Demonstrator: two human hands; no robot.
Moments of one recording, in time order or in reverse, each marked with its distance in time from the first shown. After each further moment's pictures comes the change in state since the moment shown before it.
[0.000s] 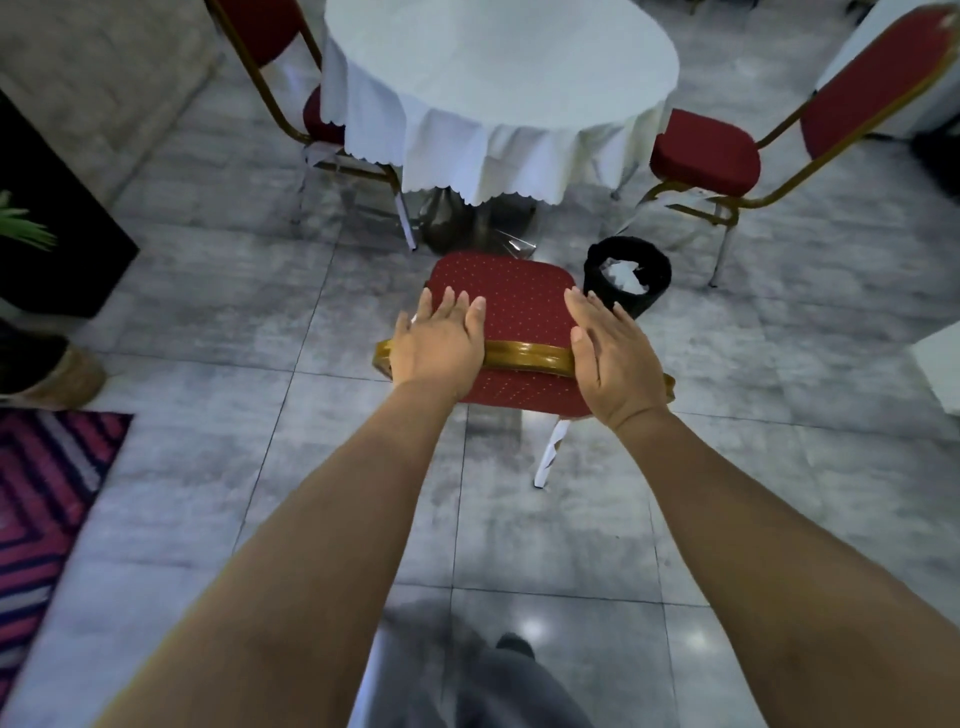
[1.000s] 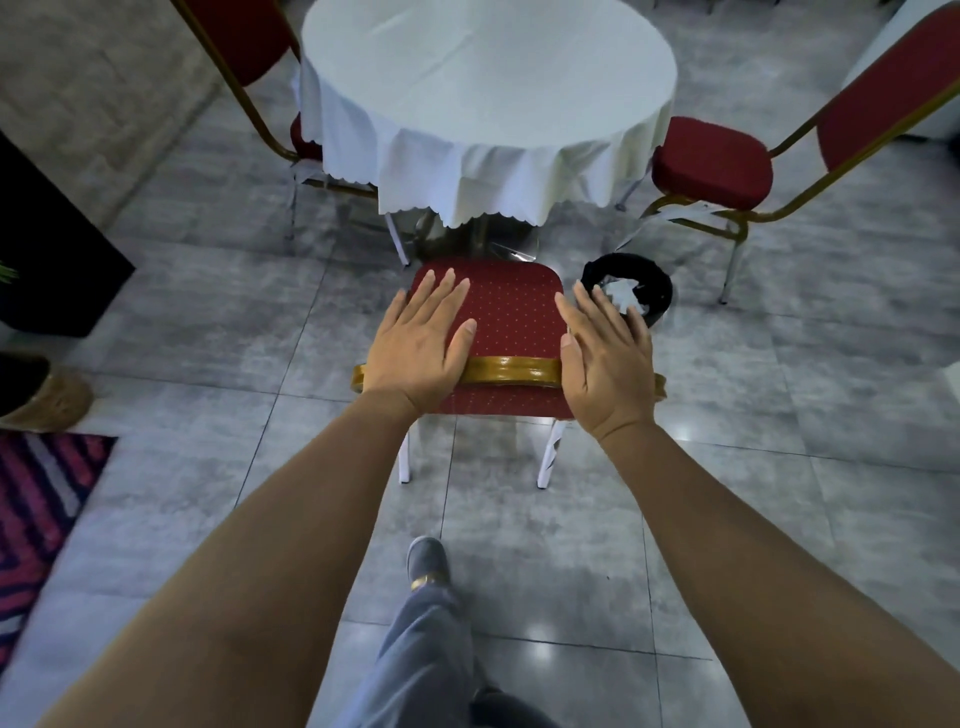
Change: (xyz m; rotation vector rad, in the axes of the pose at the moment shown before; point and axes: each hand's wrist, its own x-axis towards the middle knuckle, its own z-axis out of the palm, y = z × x) left_hand 0.073 0.051 0.023 0.014 0.207 0.271; right_hand 0.059 0.090 -0.005 -0.087 0.112 0.010
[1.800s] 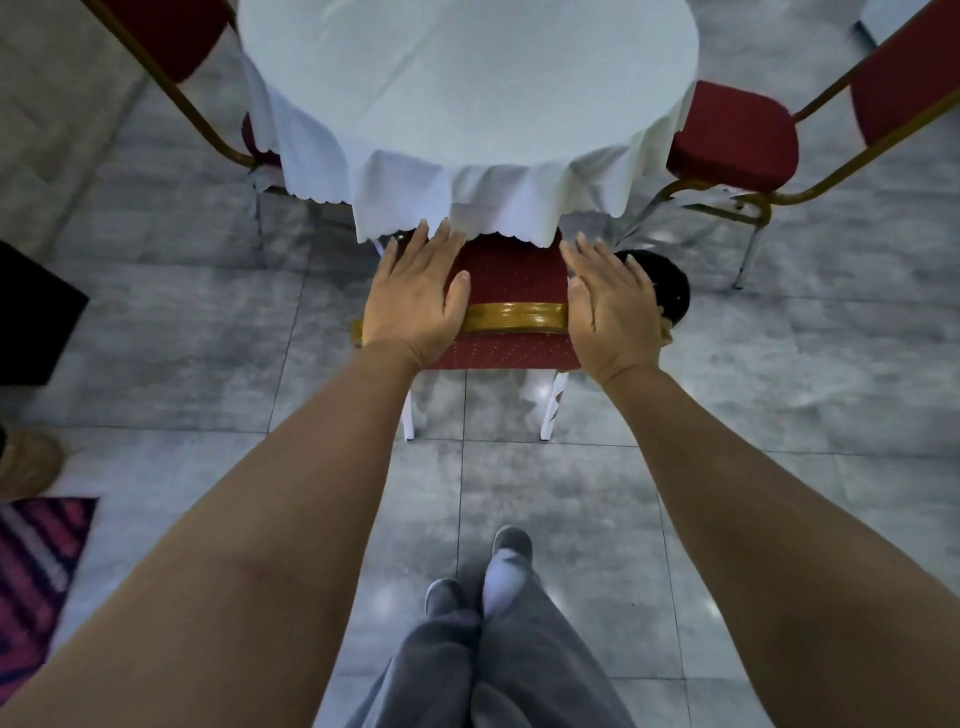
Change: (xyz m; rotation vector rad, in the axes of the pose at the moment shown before) left_hand 0.227 -0.071 0.008 -0.002 -0.018 0.023; right_hand 0.211 0.022 0.074 0.072 -0.031 0.136
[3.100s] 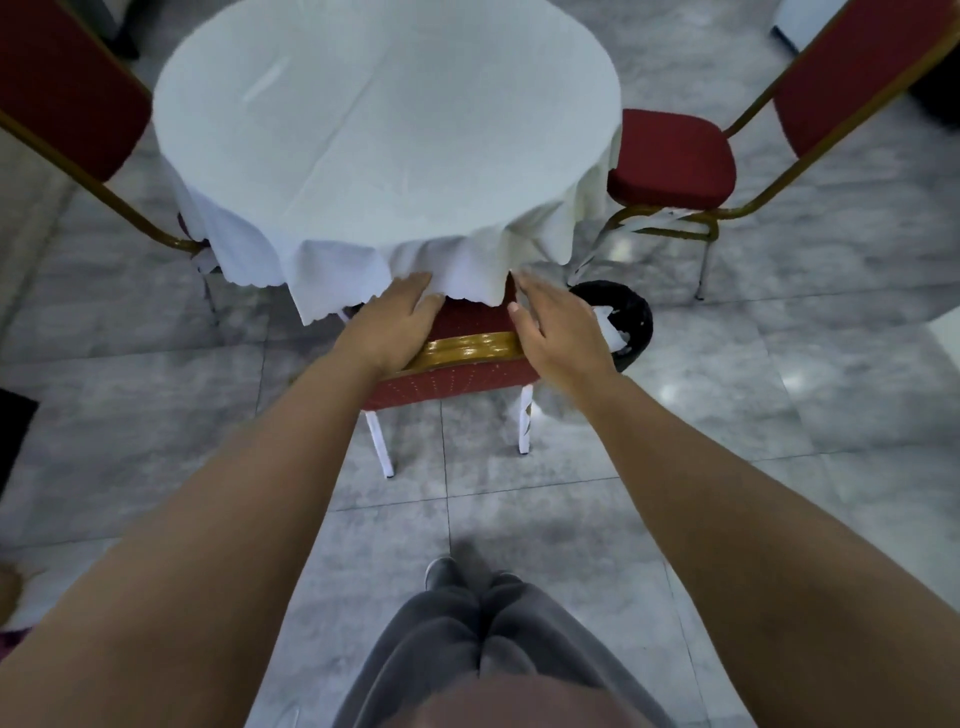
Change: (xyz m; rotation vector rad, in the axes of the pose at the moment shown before) left_hand 0.122 0.025 -0.007 -0.238 -0.363 -0.107; right_hand 0.095 0.040 0.001 0.178 -0.197 0.071
